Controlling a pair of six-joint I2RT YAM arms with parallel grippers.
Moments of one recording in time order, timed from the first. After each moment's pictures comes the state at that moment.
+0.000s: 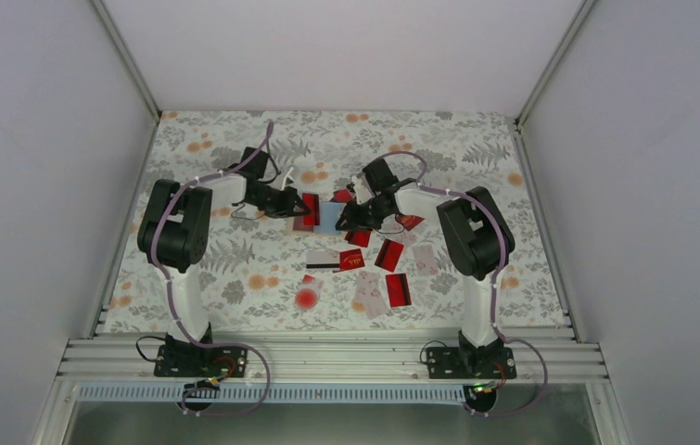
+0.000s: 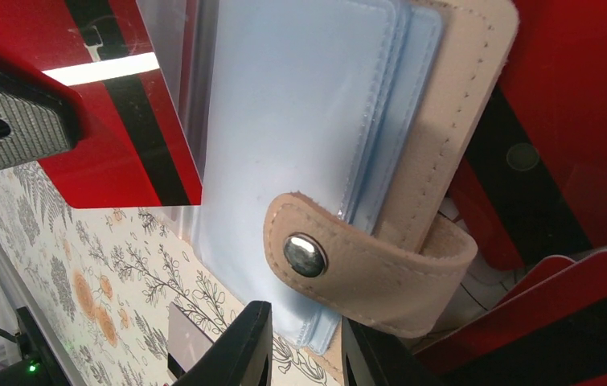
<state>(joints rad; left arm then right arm) -0.23 1.99 1.21 -0.40 0.84 -0.18 0.51 2.04 1.27 -0.38 -0.60 0.42</state>
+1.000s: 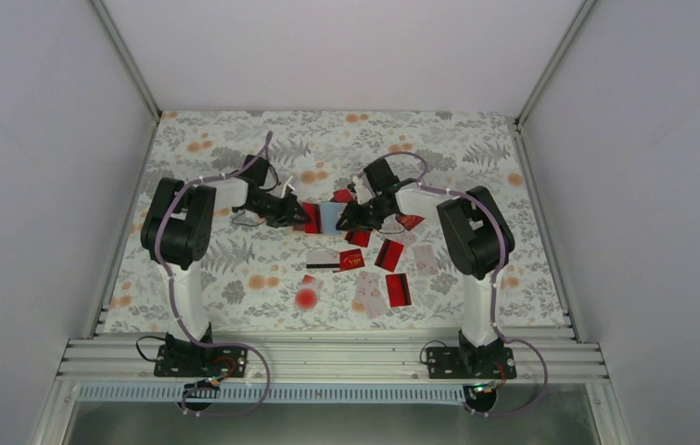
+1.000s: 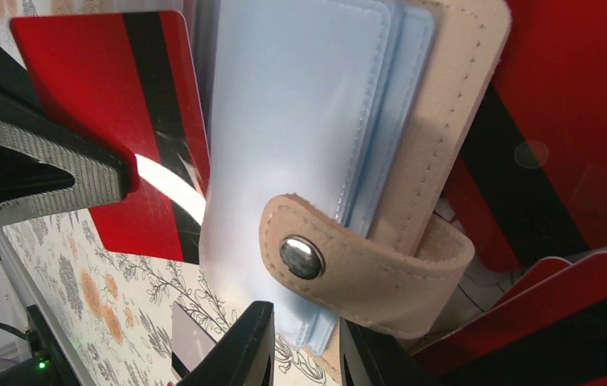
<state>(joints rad) -0.23 2.03 1.18 -0.40 0.91 -0.25 0.50 2.05 1.27 -0.38 -0.62 0.43</state>
